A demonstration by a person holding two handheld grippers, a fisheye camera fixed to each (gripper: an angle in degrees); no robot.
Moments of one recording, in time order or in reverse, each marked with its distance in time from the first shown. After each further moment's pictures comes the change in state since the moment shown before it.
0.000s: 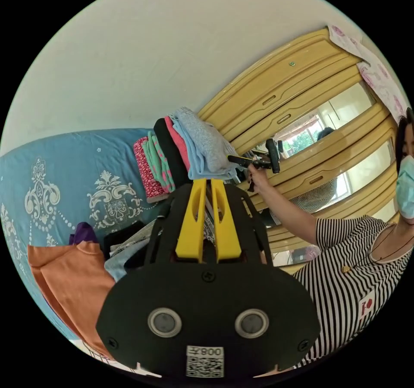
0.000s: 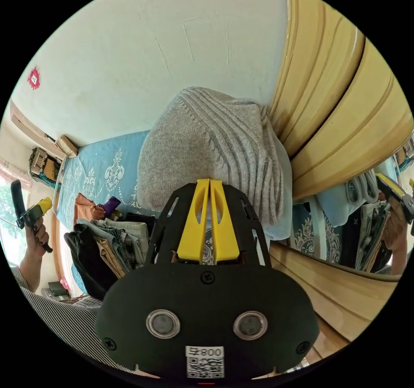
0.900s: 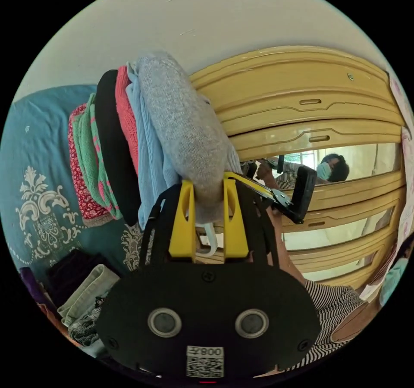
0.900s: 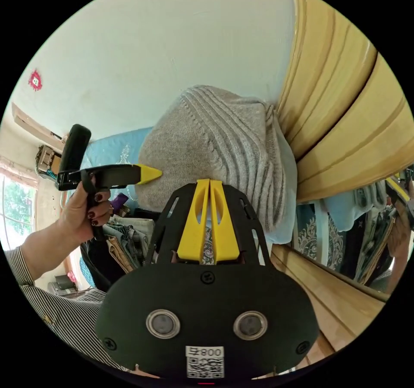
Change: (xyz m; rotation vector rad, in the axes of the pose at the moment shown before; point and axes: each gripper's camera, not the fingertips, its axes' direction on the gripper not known) left arm -0.019 -0.255 0.251 -0.208 0.243 -0.185; right arm 0.009 -0.019 0.076 -0.052 -0.056 -0.012
